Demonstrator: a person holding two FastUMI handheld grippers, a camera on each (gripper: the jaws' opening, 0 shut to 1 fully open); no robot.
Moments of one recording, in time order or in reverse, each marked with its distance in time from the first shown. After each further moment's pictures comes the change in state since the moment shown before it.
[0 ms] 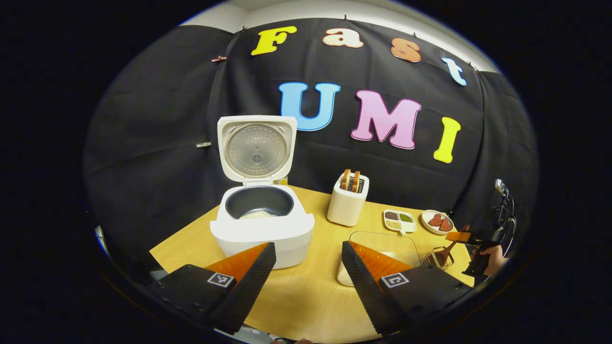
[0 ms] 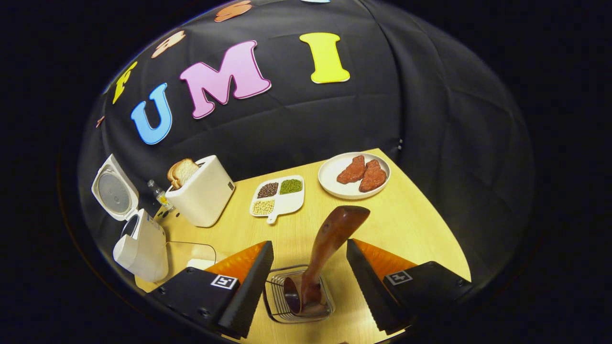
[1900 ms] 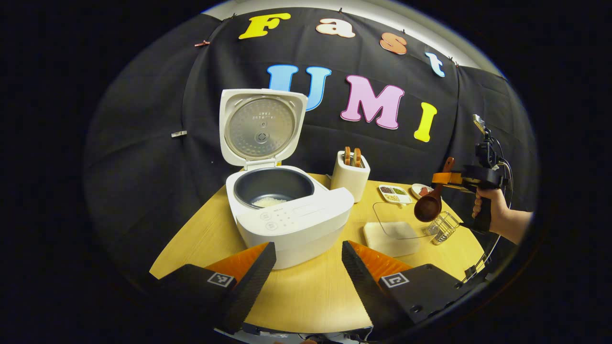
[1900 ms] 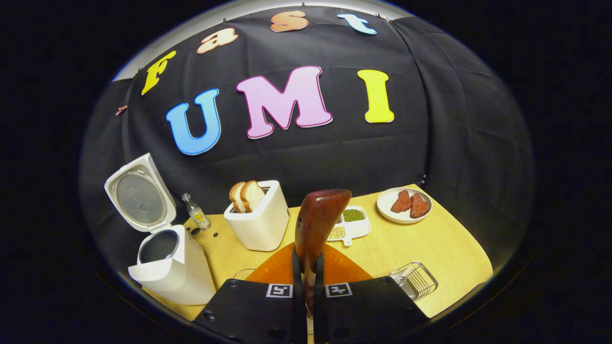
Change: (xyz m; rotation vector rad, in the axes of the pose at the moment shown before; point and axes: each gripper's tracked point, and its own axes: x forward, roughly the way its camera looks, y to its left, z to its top) left arm 0.033 0.128 -0.044 0.101 0.093 -0.236; right arm -0.040 0.194 0.008 -0.121 -0.222 0.015
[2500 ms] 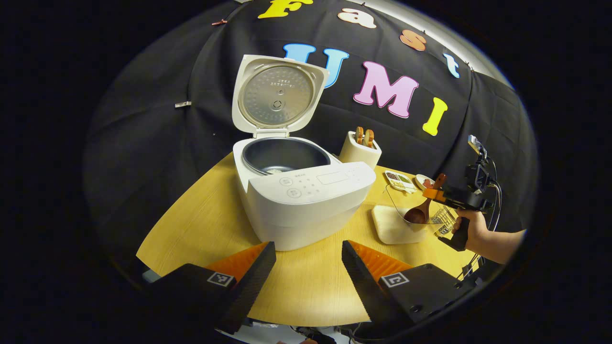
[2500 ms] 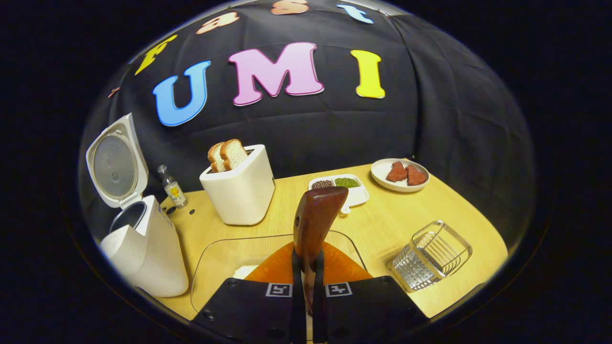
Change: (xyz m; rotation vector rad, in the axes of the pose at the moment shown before) left arm 0.009 0.021 -0.038 -0.090 0.083 -0.032; right arm 0.023 0.000 -0.088 0.062 0.067 -0.114
